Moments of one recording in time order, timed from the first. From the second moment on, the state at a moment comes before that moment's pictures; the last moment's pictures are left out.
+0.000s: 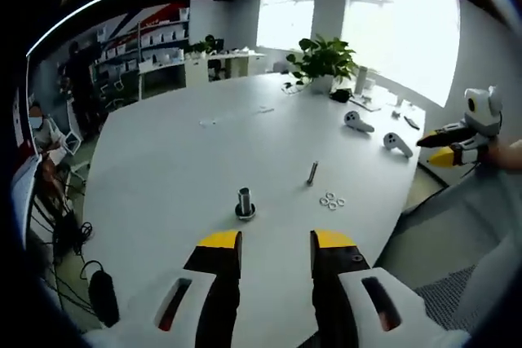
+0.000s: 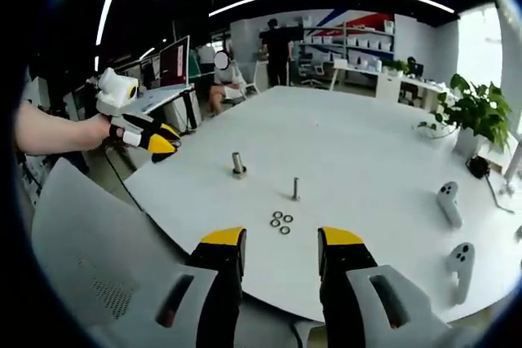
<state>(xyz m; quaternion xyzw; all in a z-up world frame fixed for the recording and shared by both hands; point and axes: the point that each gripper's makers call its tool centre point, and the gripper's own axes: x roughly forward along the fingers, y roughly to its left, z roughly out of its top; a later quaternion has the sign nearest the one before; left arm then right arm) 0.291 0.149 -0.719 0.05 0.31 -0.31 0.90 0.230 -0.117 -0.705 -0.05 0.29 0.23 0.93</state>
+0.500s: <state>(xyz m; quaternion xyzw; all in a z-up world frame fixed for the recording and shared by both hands) 0.250 0.152 -0.691 0.02 0.29 -0.32 0.90 0.230 -0.119 -0.709 -0.06 0.30 0.23 0.93</state>
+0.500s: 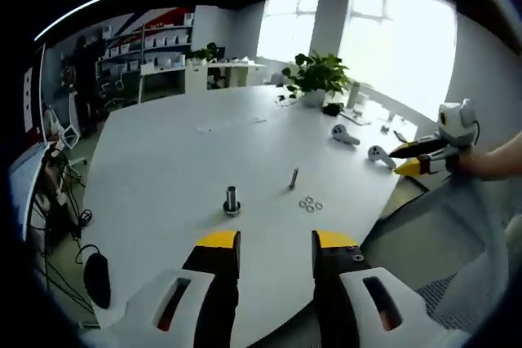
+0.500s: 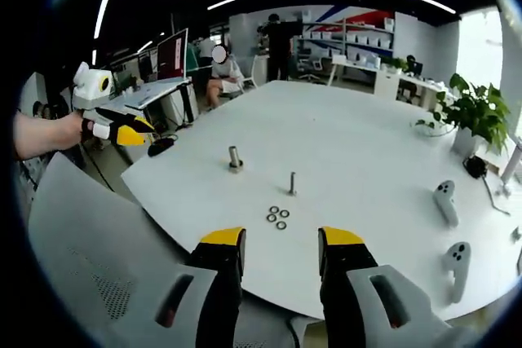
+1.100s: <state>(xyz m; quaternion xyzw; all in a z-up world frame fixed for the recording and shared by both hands) 0.219 0.150 -0.670 0.02 0.27 -0.33 0.90 0.228 -0.120 -0.710 -0.07 0.30 0.23 0.92</state>
